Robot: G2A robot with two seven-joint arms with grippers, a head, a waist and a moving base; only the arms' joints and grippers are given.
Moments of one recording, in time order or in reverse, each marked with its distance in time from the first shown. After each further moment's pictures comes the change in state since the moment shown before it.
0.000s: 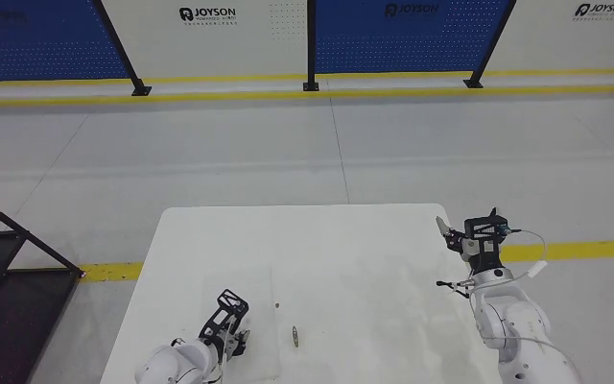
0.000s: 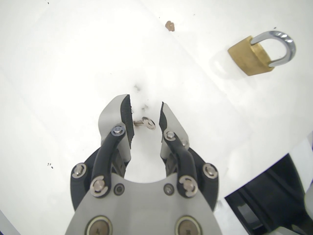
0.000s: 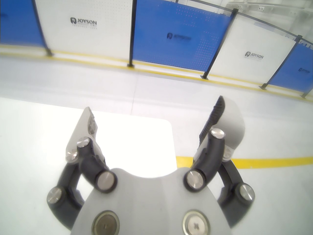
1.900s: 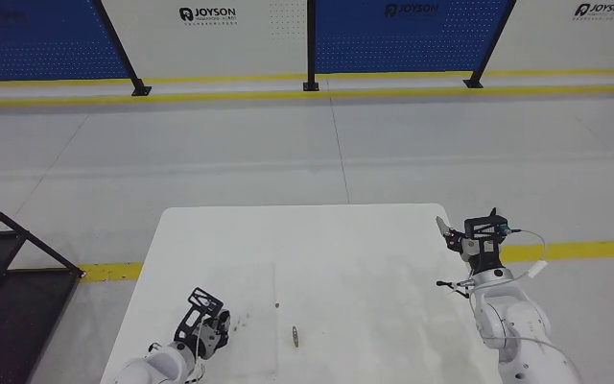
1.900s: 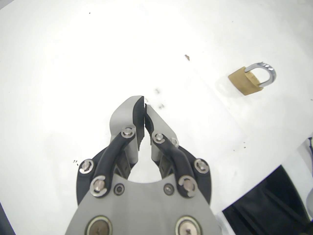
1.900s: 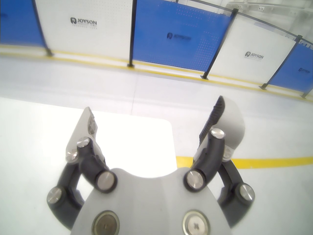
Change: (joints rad) left arm 0.113 0.029 -0.147 0.005 -0.077 -0.051 0.315; right arm 0.000 0.000 0.000 0.000 0.000 0.000 0.000
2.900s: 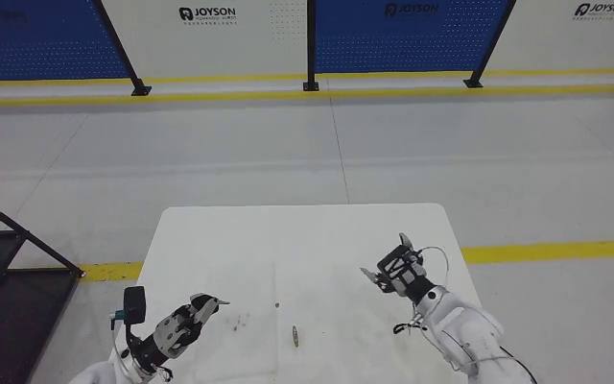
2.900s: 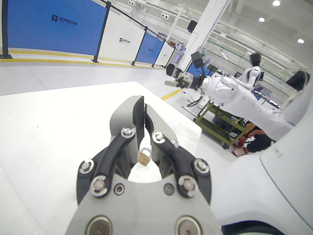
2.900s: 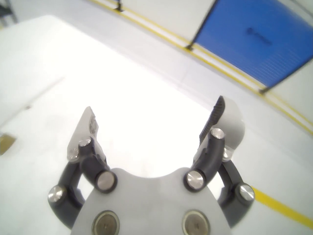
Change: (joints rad) left arm 0.028 0.029 -0.176 0.141 -0.497 -0.725 0.524; right arm -0.030 -0.001 -0.303 -0.129 -0.196 -0.356 0.244
